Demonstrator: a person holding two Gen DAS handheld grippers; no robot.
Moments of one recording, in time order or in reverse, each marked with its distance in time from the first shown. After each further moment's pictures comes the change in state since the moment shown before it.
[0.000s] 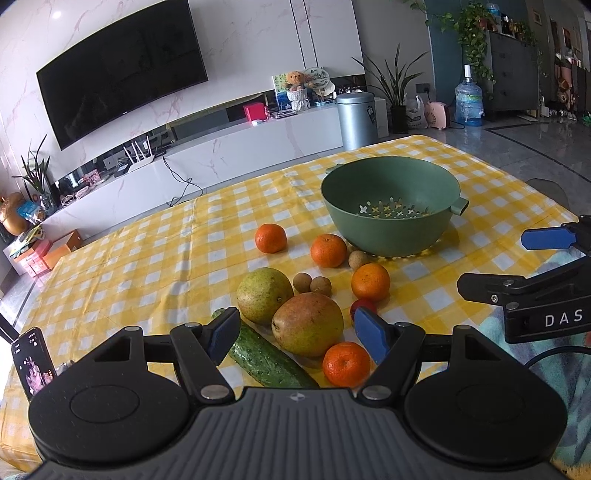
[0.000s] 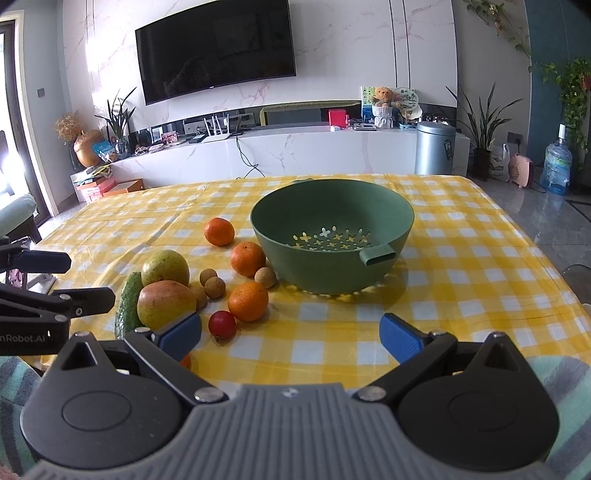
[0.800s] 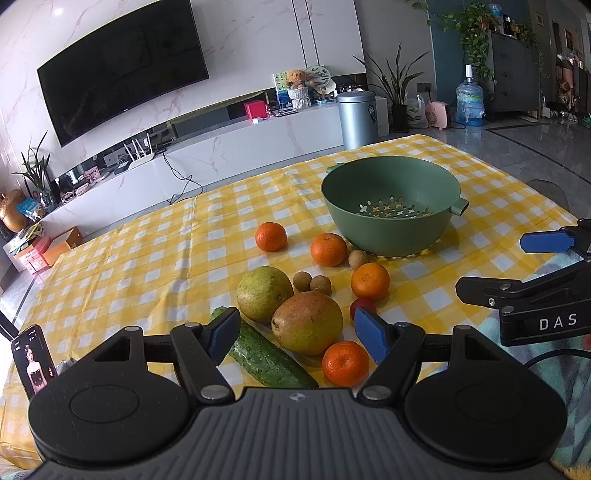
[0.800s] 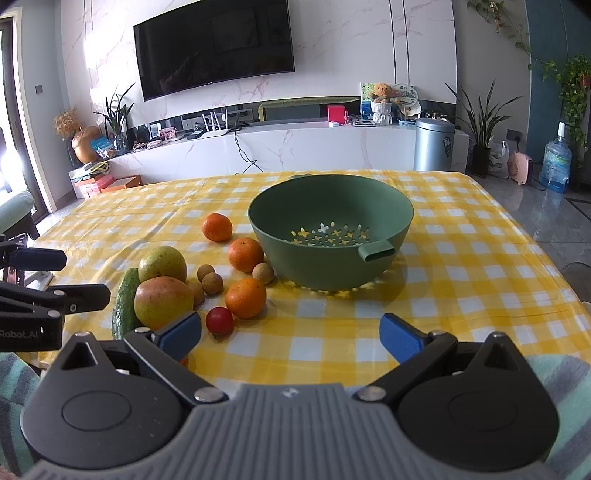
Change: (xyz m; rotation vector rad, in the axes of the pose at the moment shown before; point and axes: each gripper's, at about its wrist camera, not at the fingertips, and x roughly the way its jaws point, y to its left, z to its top) left arm 0.001 -0.001 0.001 -0.007 0.008 -0.001; right arm 0.001 0.000 -0.001 -0.001 0.010 -0.004
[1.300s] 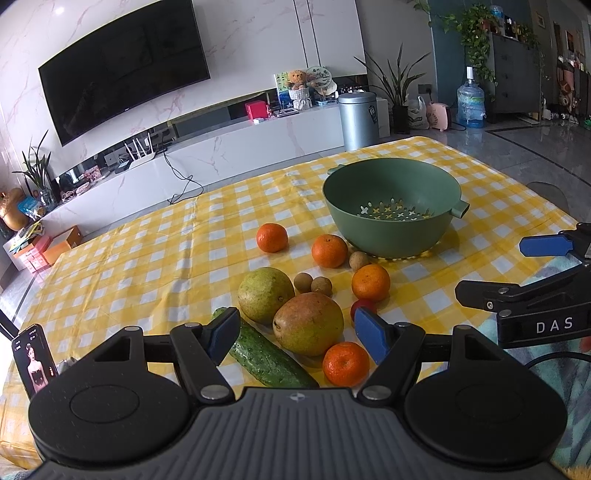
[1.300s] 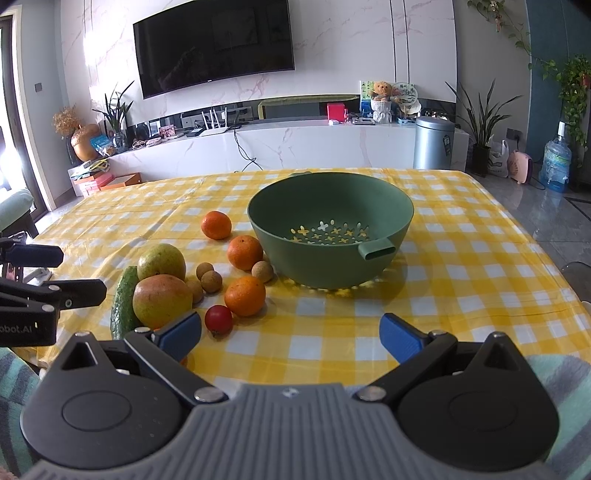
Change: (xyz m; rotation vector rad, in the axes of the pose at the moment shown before) left arm -0.001 0.001 0.001 -0.003 -0.001 -0.001; right arm 0.002 0.000 -0.001 -0.003 0.006 -0.003
